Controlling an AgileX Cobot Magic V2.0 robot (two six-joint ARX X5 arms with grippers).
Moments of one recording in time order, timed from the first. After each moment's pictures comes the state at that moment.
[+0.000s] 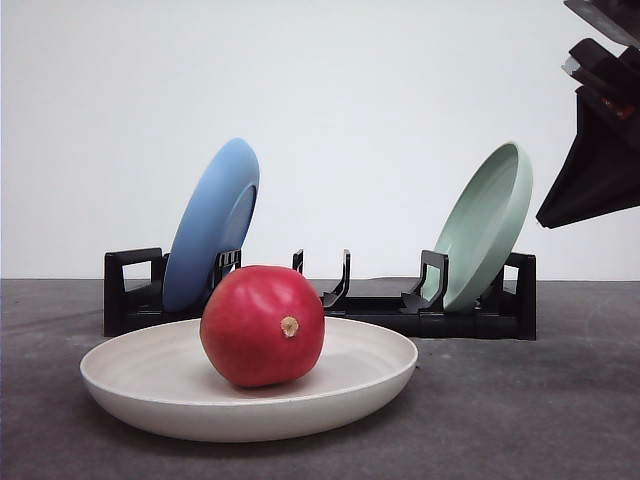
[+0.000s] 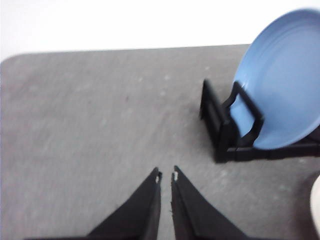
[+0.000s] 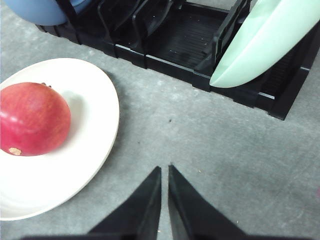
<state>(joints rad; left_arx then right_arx) 0.05 0.27 0.27 -0.26 0.12 0.05 0.36 0.93 0.54 -0.26 -0.29 0.09</state>
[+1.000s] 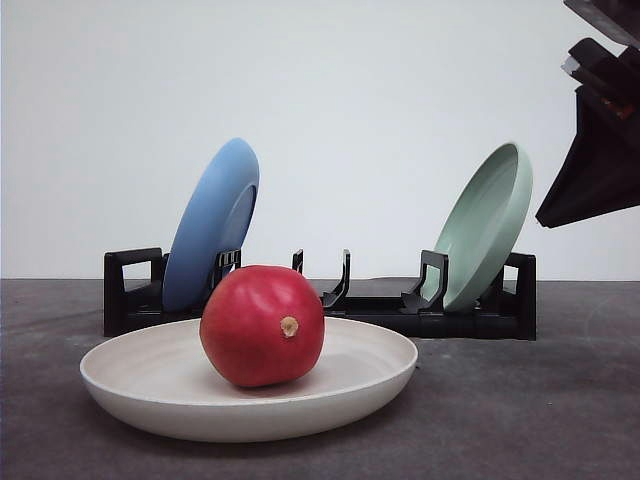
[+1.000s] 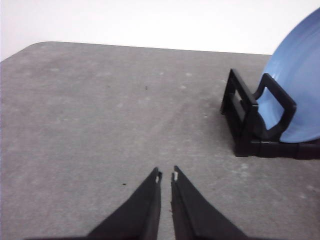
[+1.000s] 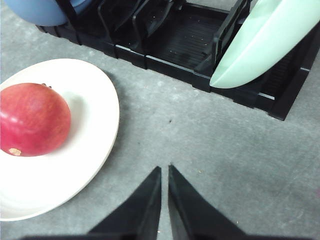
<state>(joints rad) 0.02 0.00 0.02 -0.19 0.02 -0.04 0.36 0.93 0.54 -0.26 -0.29 0.09</state>
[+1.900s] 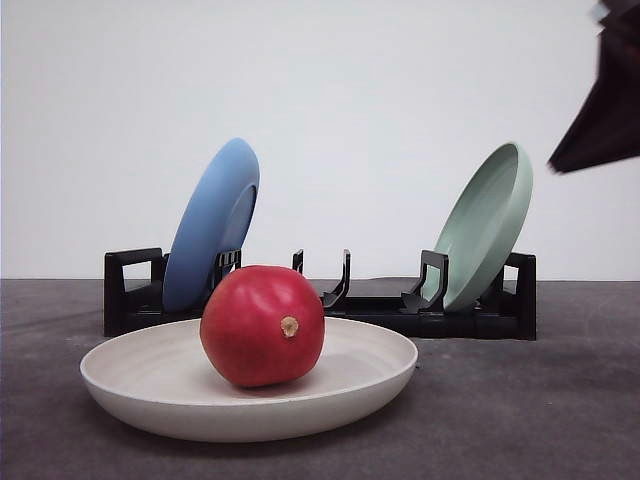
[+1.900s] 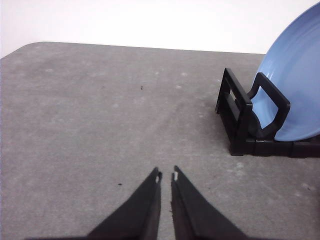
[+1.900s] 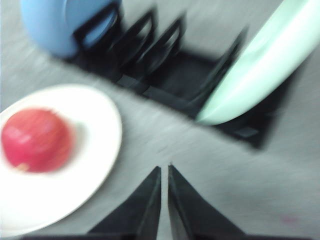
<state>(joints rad) 0.01 0.00 0.02 -0.19 0.02 -0.04 0.32 0.75 0.51 -0.25 -0.24 0.03</state>
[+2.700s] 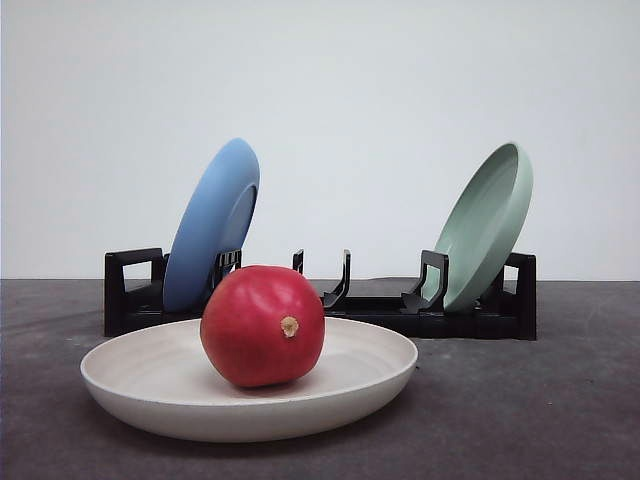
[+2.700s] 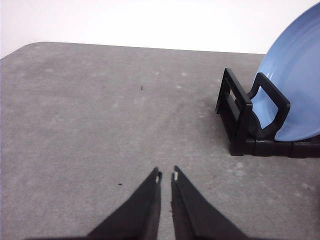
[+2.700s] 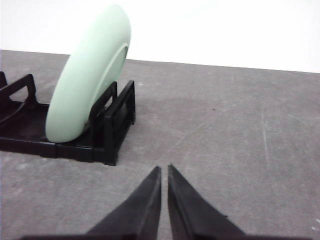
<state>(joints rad) 0.01 0.00 0.02 -0.19 0.02 -0.04 0.09 0.03 0.02 -0.11 -0.02 0.00</state>
